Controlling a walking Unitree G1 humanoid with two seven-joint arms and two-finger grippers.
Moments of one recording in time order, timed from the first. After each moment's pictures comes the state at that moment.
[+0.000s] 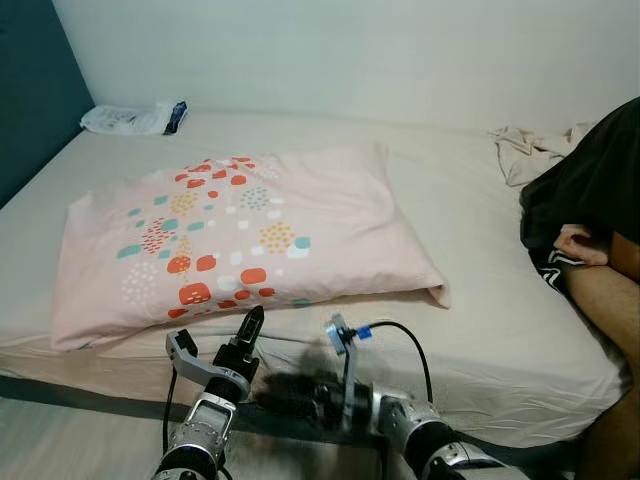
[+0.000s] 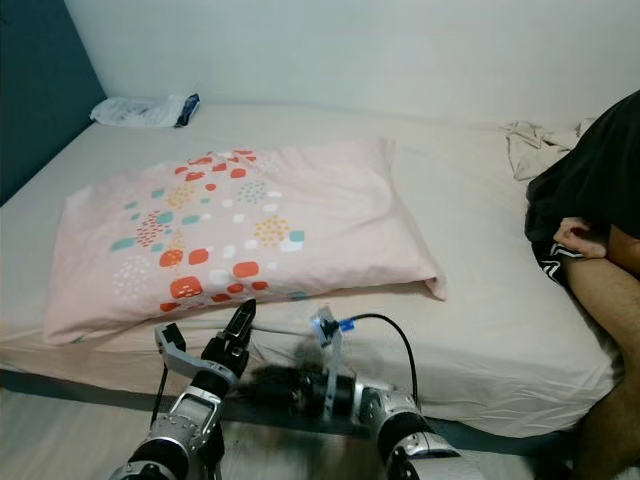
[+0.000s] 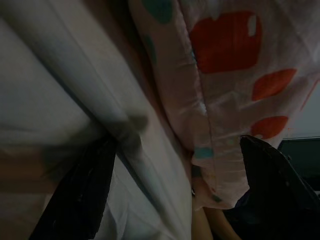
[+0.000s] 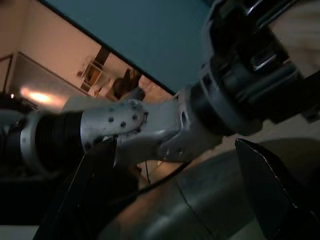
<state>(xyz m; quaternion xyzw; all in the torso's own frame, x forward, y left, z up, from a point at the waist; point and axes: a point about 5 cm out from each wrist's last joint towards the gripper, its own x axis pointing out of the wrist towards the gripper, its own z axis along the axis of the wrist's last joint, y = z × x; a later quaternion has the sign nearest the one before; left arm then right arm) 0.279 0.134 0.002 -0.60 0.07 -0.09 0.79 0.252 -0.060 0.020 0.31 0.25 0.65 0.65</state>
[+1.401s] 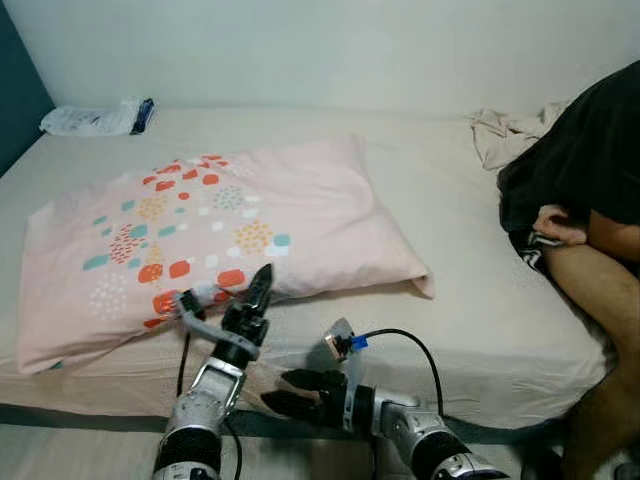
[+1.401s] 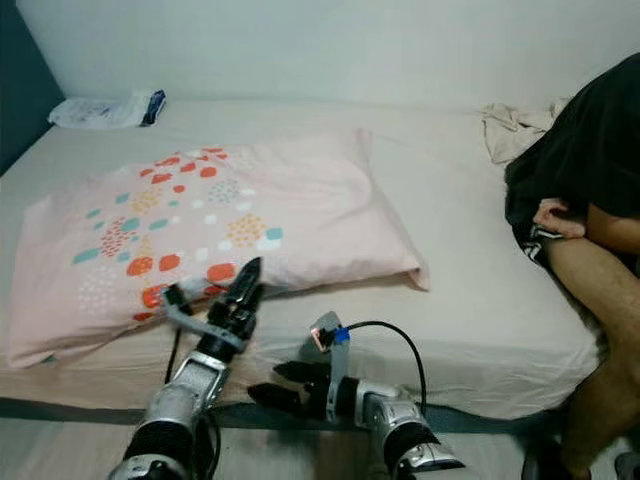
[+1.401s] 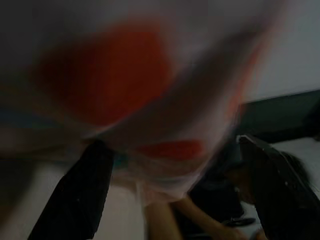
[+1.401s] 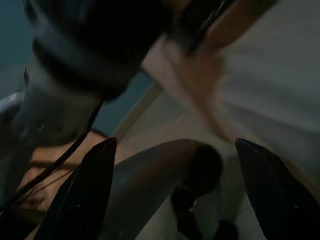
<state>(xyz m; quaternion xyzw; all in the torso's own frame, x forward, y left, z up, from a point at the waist) 0.304 0.112 0.049 -0.62 0.03 -0.17 0.77 0.269 -0.068 0.011 0.22 0.23 0.51 0.80</state>
